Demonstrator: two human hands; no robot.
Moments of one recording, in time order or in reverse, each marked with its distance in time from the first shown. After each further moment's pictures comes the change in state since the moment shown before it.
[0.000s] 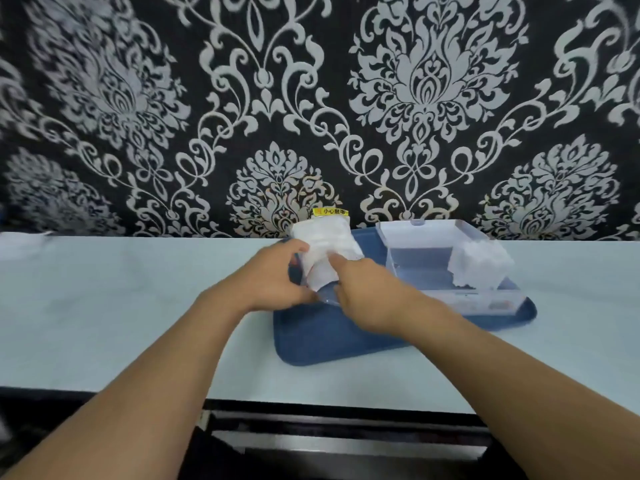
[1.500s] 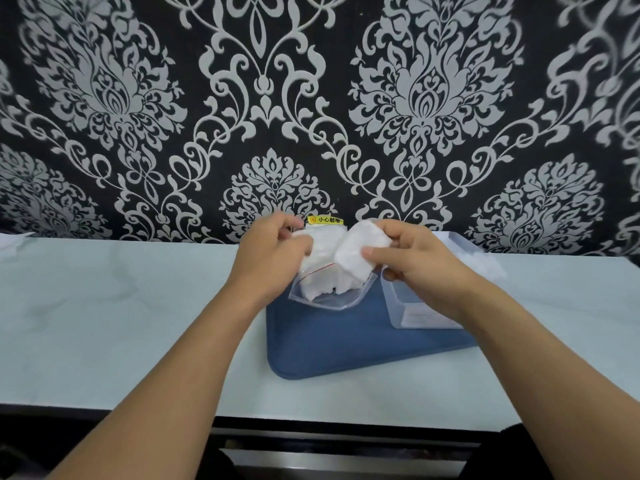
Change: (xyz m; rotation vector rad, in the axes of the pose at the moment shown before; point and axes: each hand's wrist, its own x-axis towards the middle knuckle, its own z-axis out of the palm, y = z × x) left_hand 0.004 0.030 -0.008 -0.436 0.391 -0.045; right_hand -0.015 0.039 -0.048 1.060 0.199 -0.005
